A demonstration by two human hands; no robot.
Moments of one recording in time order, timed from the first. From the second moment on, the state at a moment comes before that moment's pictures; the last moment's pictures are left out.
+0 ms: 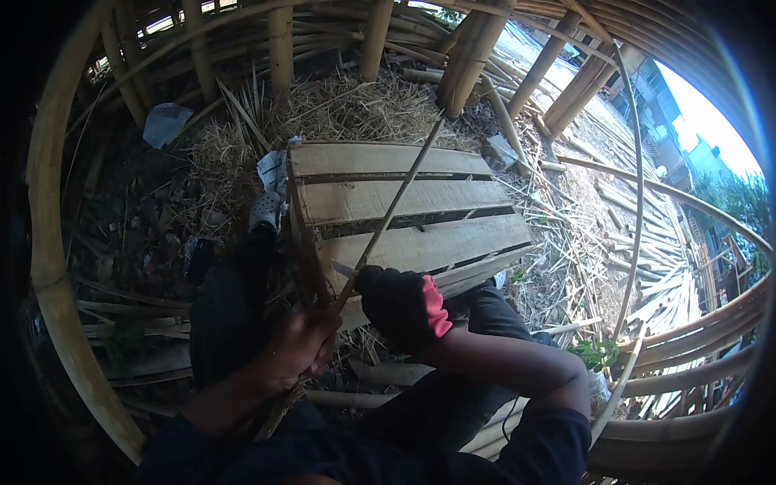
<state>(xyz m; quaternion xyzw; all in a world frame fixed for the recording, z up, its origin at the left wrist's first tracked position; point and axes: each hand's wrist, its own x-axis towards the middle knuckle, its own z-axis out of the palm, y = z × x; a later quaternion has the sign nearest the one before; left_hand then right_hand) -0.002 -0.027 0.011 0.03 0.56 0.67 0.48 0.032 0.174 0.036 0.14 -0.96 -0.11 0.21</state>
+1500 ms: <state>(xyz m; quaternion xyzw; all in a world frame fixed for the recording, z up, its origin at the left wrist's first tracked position) -0.018 -0.044 0.018 0.06 0.55 0.70 0.46 -0.013 0.197 0.059 0.13 -0.95 0.26 0.07</state>
